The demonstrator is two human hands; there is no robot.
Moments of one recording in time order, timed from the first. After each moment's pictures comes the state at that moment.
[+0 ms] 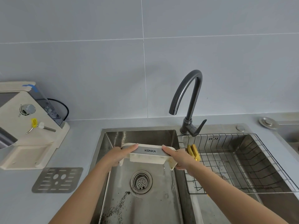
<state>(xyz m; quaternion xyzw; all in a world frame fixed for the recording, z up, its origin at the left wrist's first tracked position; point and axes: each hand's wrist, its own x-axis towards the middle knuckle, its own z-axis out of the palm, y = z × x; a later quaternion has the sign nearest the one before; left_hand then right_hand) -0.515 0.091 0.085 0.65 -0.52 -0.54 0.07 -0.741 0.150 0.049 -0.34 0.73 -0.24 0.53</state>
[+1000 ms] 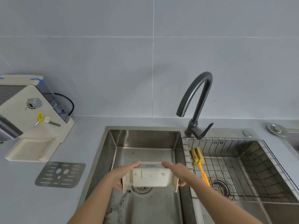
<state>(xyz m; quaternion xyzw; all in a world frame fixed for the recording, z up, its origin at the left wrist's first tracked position) -0.519 0.128 0.068 0.64 -0.41 -0.64 -0.07 -0.722 0.161 0.031 -0.39 0.76 -0.06 0.51</state>
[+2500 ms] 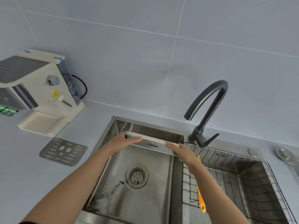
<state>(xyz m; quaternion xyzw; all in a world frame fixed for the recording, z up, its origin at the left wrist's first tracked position) -0.509 0.085 0.073 0.61 -0.56 -0.53 0.15 -0.752 0.121 0.052 -0.46 0.71 -0.22 0.49</state>
